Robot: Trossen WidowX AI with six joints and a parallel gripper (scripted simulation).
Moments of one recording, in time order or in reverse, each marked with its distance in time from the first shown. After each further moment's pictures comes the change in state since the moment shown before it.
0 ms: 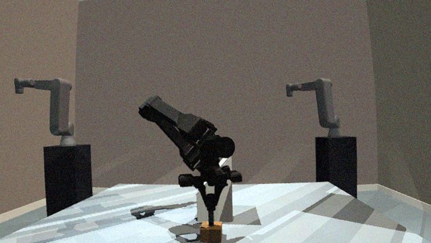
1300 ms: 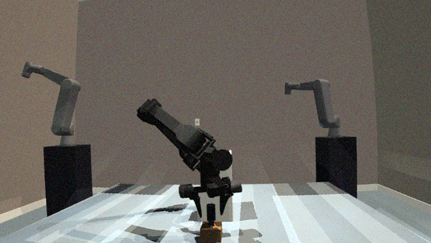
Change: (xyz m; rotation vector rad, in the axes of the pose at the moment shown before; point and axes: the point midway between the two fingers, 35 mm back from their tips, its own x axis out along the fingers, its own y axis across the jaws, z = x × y) arm 0.033 -0.001 -0.002 -0.001 0.004 -0.003
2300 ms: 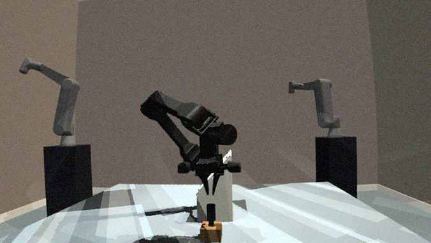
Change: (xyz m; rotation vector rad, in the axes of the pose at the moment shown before) arm -0.067 0.001 0.000 0.329 0.001 0.002
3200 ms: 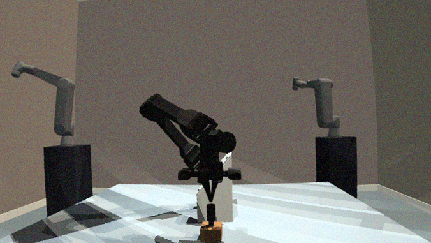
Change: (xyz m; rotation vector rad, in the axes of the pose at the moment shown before) arm 0.021 0.000 0.001 0.013 -0.004 0.001
